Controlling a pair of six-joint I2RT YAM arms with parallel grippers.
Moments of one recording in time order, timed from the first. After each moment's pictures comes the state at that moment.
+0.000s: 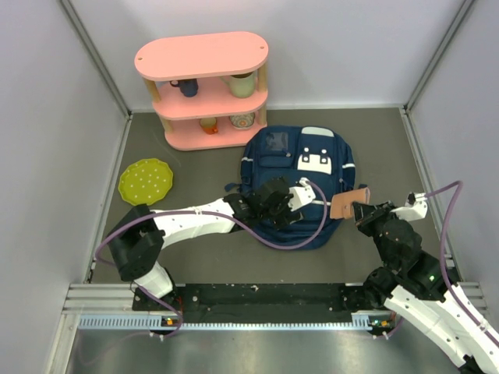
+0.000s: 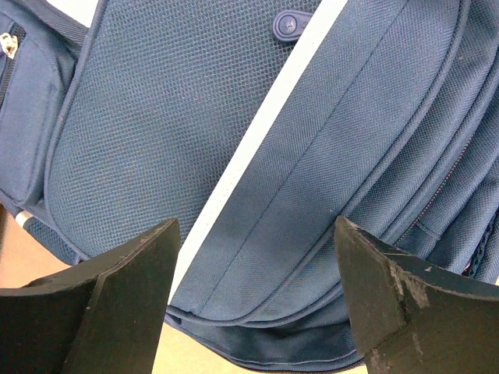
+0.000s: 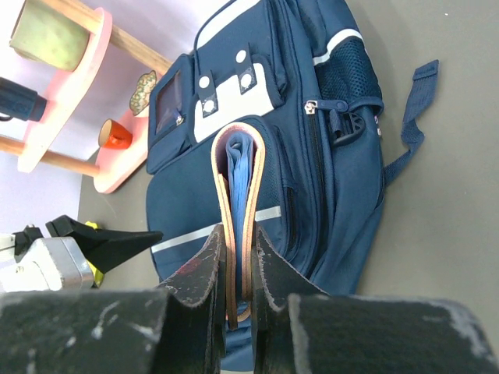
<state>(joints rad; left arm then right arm) -1.02 1.61 1.07 -0.14 -0.15 0.31 0.71 0.24 0.53 -0.59 0.64 0.95</state>
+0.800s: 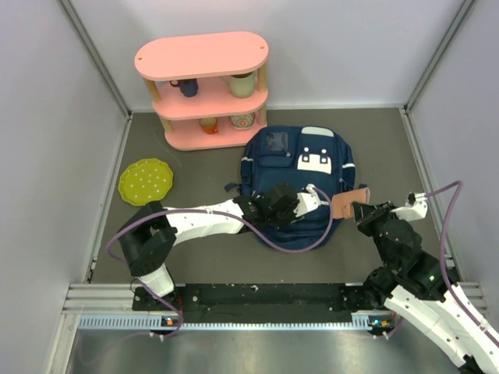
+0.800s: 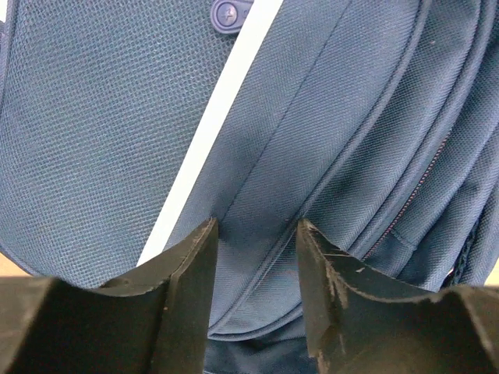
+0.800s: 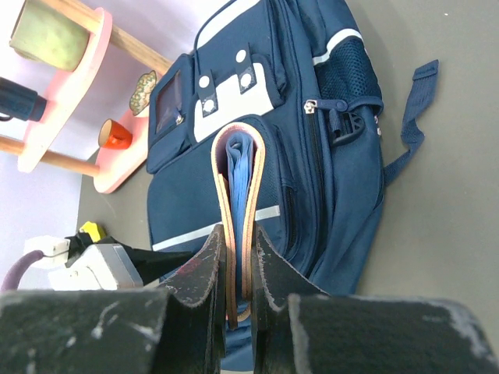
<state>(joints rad) -1.05 1.69 1.11 -0.18 -0.16 0.30 0.71 0.24 0.53 -0.59 0.64 0.95</state>
